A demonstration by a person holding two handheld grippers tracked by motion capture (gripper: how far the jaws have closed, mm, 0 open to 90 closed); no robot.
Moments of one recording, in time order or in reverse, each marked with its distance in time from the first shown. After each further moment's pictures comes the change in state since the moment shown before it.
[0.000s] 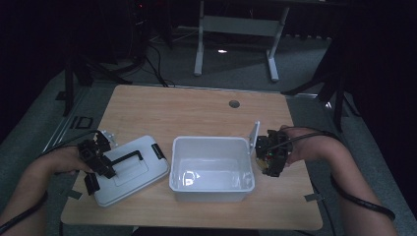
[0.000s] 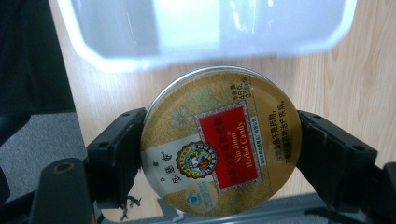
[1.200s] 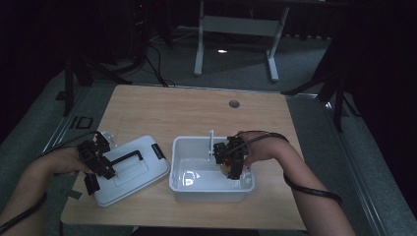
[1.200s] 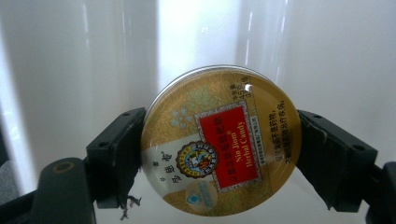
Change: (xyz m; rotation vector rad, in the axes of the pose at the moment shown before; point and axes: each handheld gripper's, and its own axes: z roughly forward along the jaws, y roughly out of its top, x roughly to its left) left arm 0.001 -0.003 0.003 0.009 -0.002 0.004; right arm -0.003 0.091 0.058 -0.002 0.064 -0.104
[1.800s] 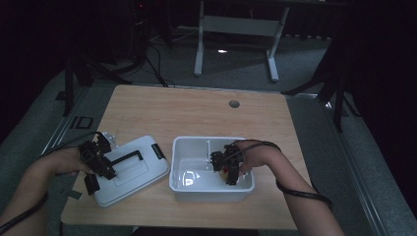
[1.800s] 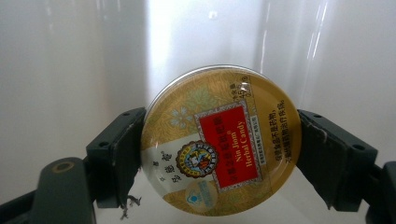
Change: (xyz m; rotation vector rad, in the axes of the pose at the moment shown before) left arm 0.000 0.002 0.003 -0.002 -0.004 0.004; right arm -0.003 0.002 0.051 0.047 0.031 -0.001
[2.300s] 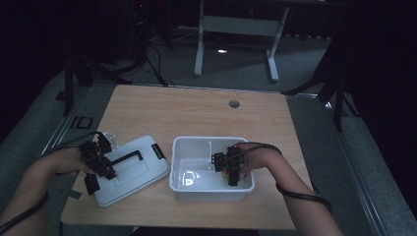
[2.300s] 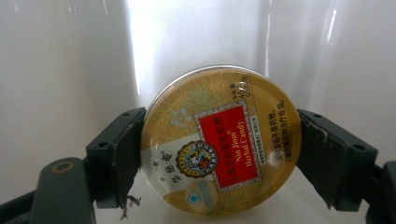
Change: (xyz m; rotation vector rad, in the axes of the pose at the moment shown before) left arm 0.000 0.001 0.000 0.007 0.001 0.007; right arm -0.004 -0.006 0.019 0.047 0.014 0.052
